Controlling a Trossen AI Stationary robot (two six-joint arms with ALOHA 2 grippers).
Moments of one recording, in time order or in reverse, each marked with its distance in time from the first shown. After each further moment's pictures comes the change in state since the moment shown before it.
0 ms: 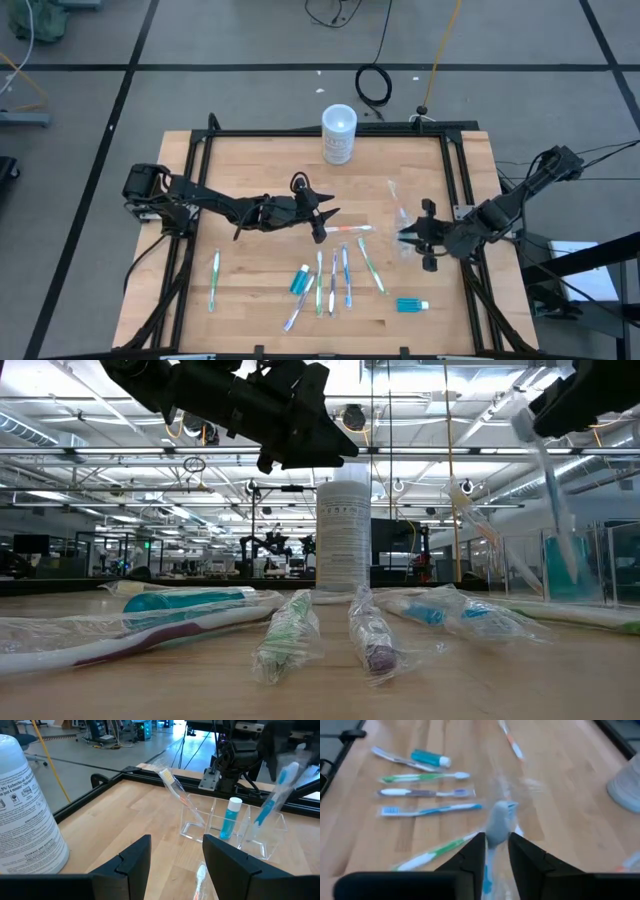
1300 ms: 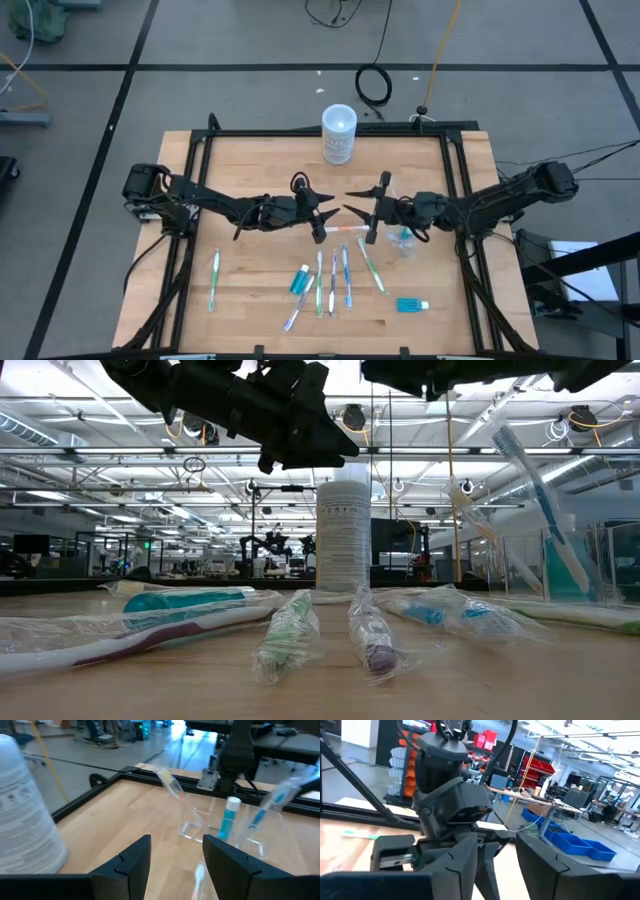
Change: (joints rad) left arm 0.000 0.000 0.000 -0.004 0.015 0.000; right arm -0.425 0.448 0.001 1.246 -0.134 -0.721
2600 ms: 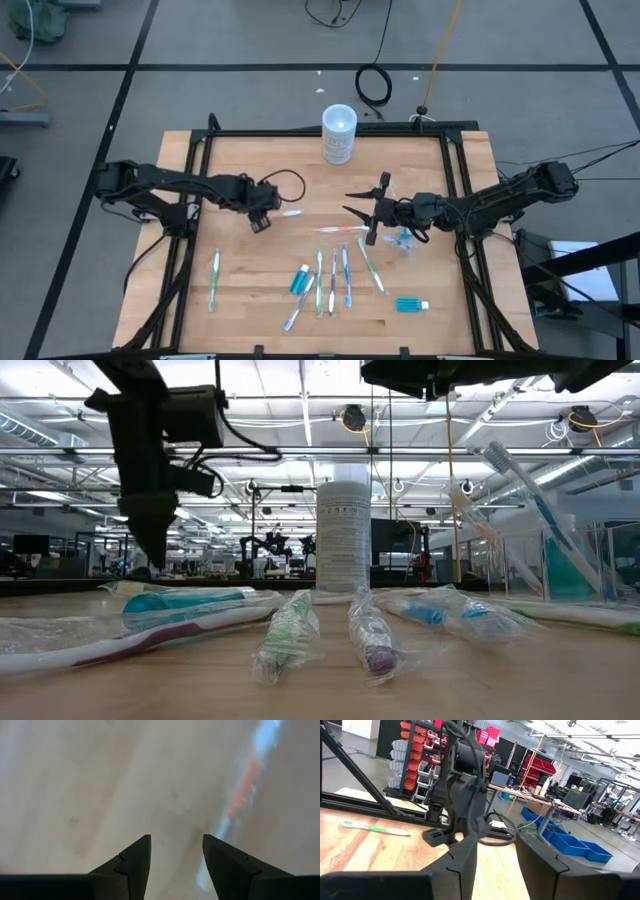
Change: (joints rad) left arm 0.196 -0.253 -0.087 -1.333 0.151 -0.189; right arm 0.001 0.000 0.000 -0.018 -0.001 -0.034
